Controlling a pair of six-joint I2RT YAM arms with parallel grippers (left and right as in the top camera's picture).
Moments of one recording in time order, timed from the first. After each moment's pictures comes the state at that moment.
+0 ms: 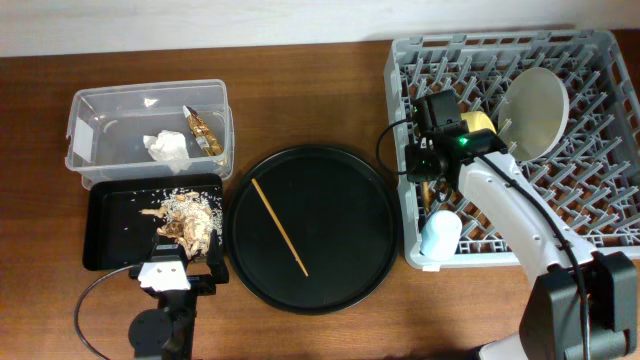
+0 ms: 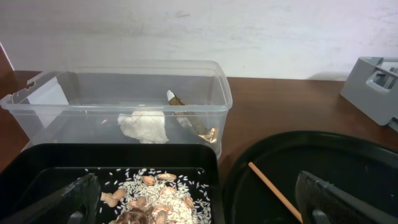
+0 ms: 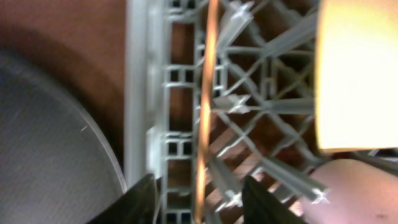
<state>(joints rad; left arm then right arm) 0.02 0.01 0.05 -0.17 0.01 -0.04 0.23 1.66 1.24 -0.75 0.16 0.16</state>
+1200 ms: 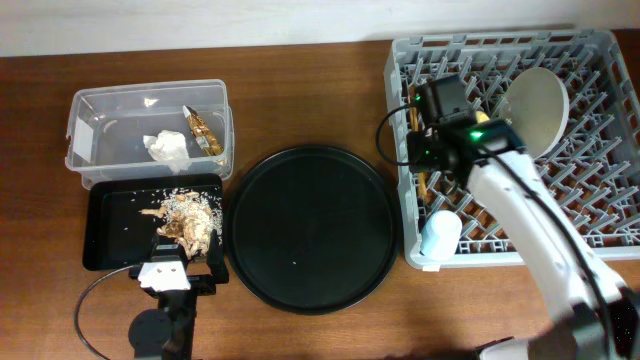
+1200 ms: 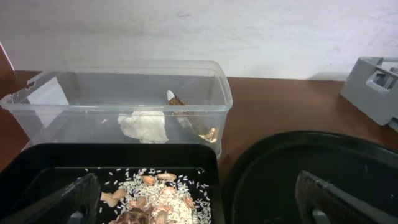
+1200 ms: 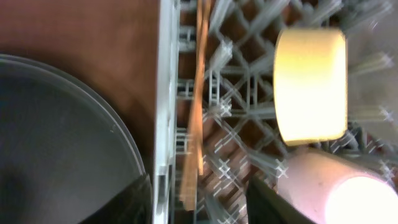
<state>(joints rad) 0.02 0.01 0.05 -0.17 0.01 -0.04 0.27 1.56 1.42 -0.96 0.19 0.18</state>
